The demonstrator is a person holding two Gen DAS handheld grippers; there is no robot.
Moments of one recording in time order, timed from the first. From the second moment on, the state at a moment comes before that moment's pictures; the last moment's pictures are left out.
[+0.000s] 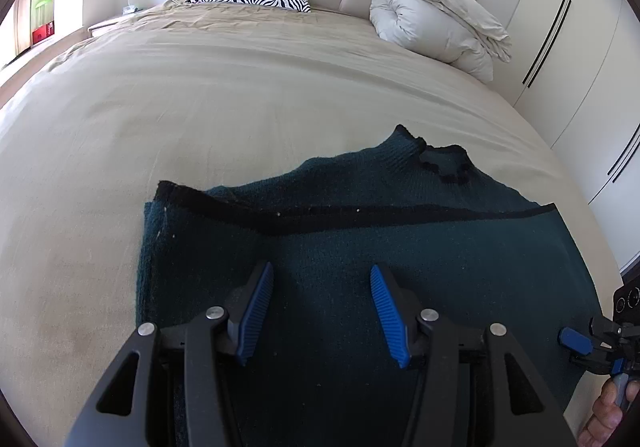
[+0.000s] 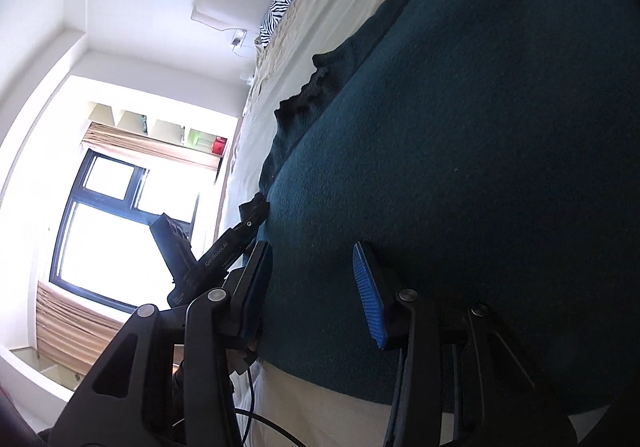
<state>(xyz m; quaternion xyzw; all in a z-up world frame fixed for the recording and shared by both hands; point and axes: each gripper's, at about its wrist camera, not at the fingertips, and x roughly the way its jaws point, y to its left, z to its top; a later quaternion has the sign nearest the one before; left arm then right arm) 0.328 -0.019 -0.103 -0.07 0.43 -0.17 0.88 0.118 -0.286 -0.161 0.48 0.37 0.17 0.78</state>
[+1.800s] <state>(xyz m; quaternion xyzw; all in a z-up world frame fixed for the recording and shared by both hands) 0.231 0.133 -0.116 -0.41 0.47 -0.23 0.75 0.093 -0.269 -0.096 0.48 0.33 0.14 0.80</state>
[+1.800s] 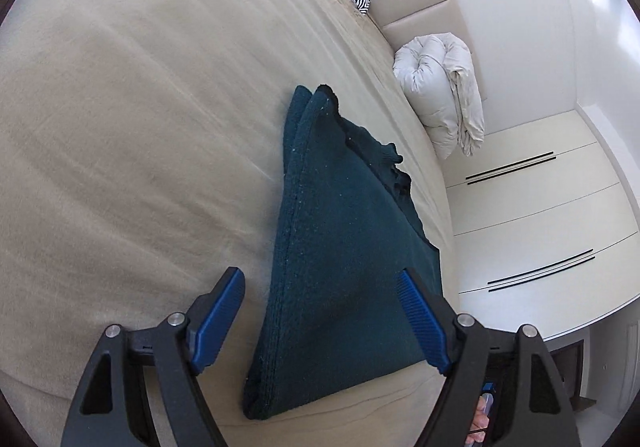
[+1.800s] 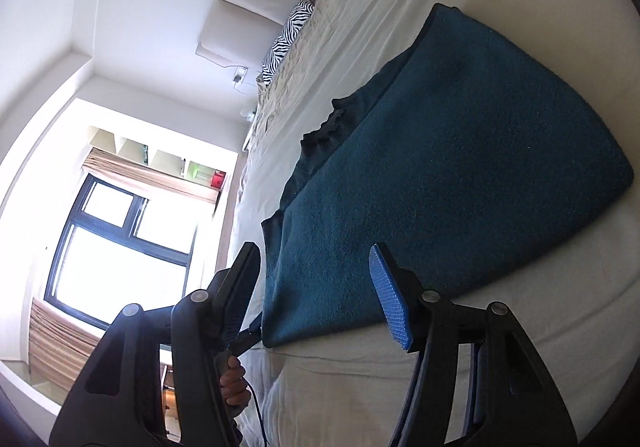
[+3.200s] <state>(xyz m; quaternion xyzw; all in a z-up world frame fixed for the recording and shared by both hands) 0.259 0.077 -0.075 -0.46 0.48 -0.29 0.69 0.300 -0.147 -0.119 0.50 0.42 0.29 0.70</state>
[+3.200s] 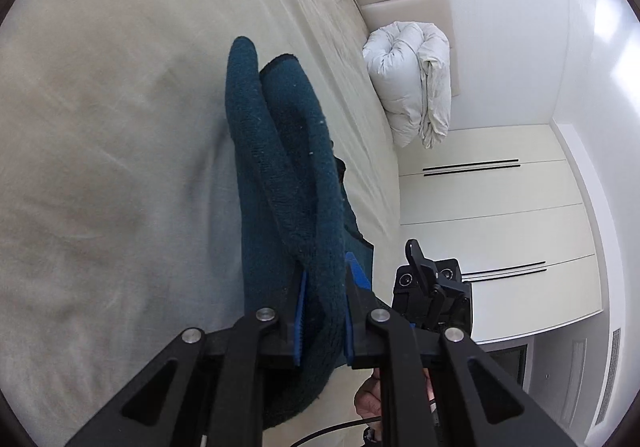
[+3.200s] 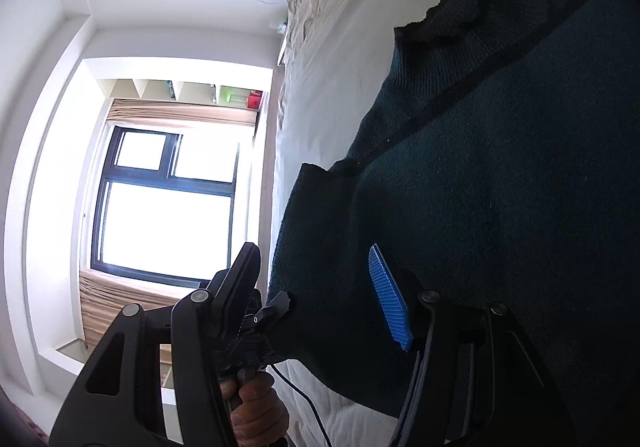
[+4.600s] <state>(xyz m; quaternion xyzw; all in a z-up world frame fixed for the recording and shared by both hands) 0.254 -0.091 -0.079 -0.32 0.49 -0.38 0.72 0.251 -0.328 -0.144 0.47 0.49 0.18 0.72</state>
